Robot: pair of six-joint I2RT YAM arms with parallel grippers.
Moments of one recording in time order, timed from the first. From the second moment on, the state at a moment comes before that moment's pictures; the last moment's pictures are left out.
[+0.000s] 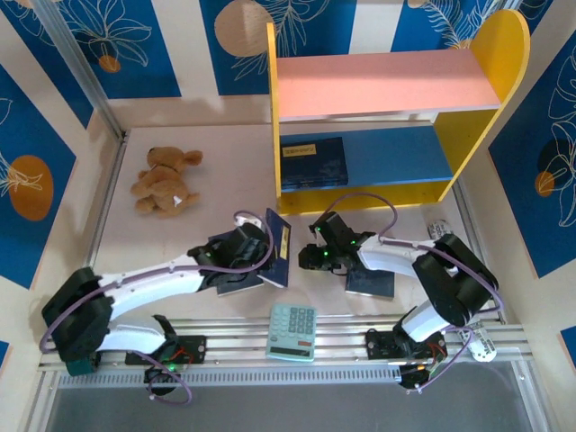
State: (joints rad) left arm -0.92 1.24 0.69 -0.21 -0.13 -0.80; right arm 0.67 1.50 0.65 -0.18 -0.28 0.64
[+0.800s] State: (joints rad) left arm -0.92 0.90 1.24 -0.34 -0.49 -0.49; right arm 0.84 1.05 1.12 -0.42 -0.22 0.64
